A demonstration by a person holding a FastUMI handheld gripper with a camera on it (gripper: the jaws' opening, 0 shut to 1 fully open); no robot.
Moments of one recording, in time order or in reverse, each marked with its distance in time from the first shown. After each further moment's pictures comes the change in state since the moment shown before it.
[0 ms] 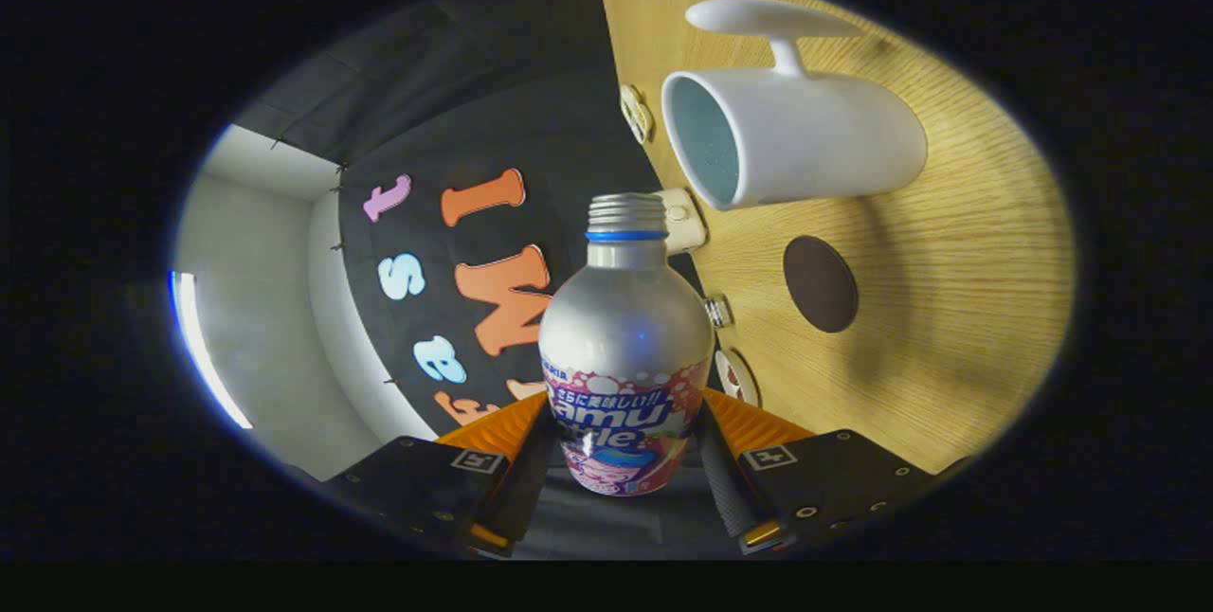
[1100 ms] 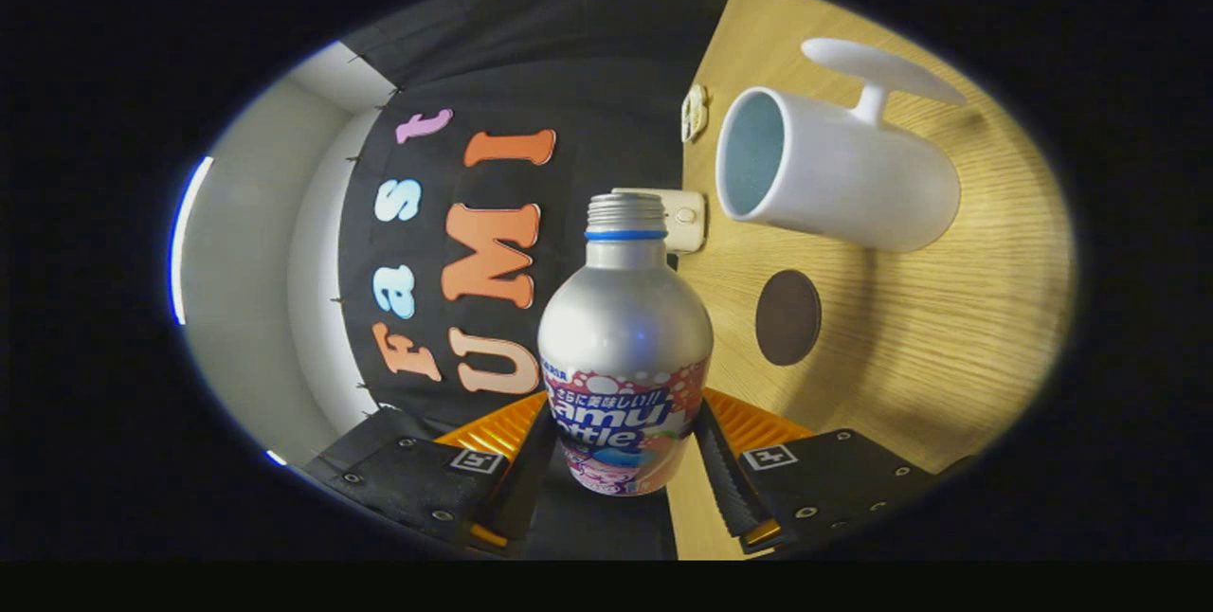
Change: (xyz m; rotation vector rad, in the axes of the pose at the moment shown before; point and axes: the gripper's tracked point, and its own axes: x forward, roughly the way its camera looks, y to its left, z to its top) arm -0.008 -0.038 -0.005 -0.344 0.040 -0.076
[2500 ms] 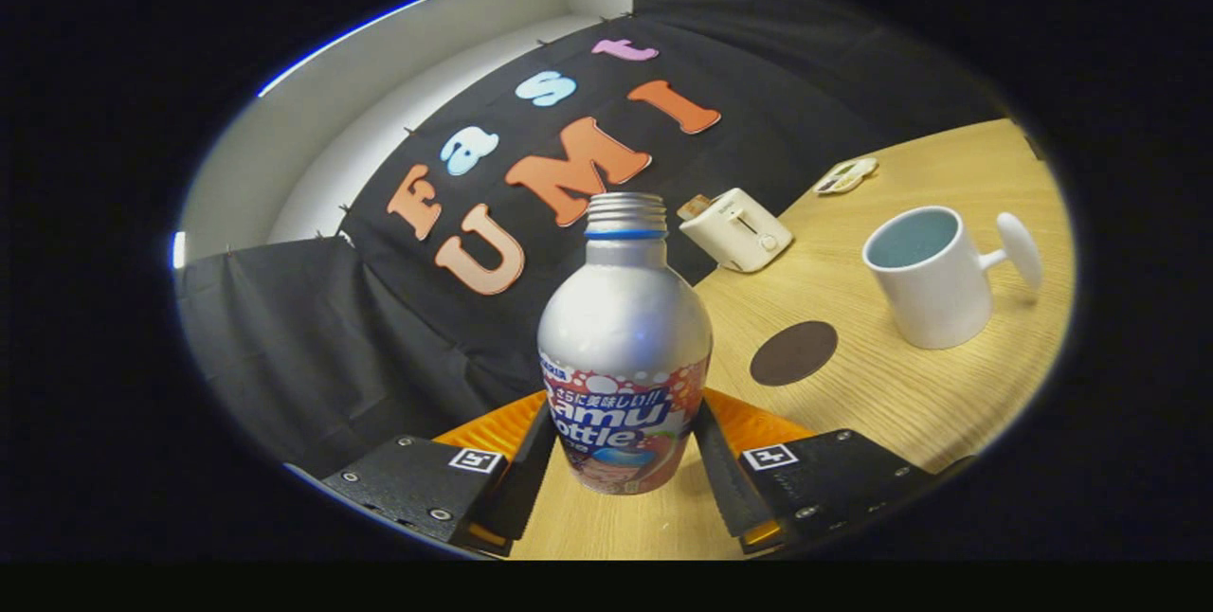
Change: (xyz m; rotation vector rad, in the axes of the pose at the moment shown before) arm -0.026 -0.001 -0.040 -0.707 0.066 -0.020
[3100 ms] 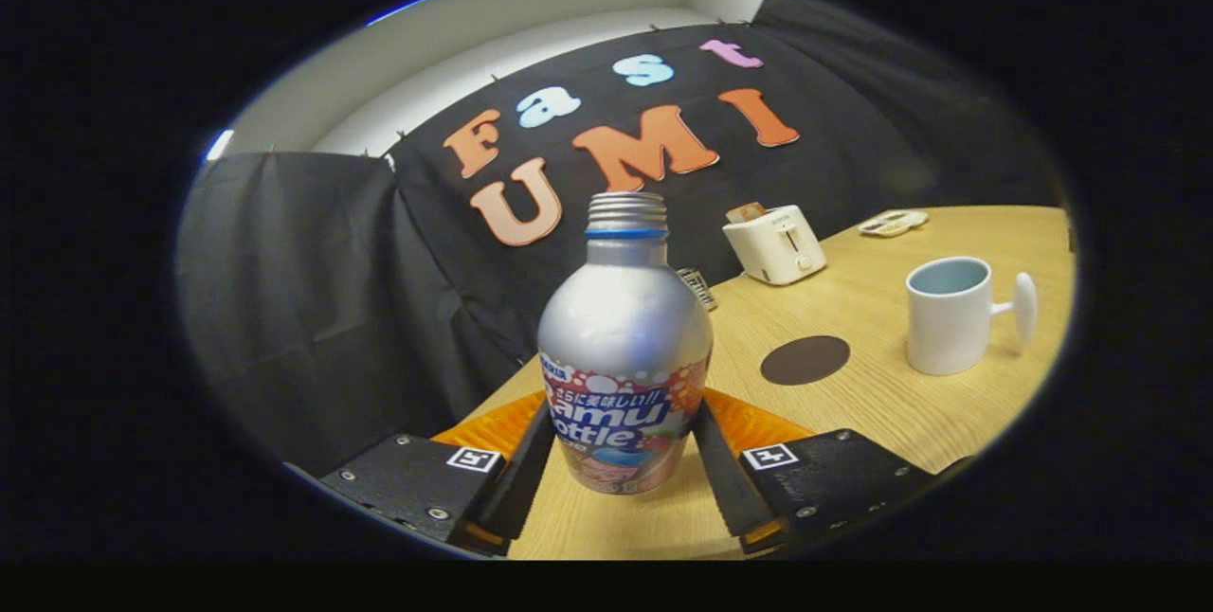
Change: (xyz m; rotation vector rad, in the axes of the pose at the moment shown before) arm -0.019 0.028 -0.031 -0.291 0.025 0.034
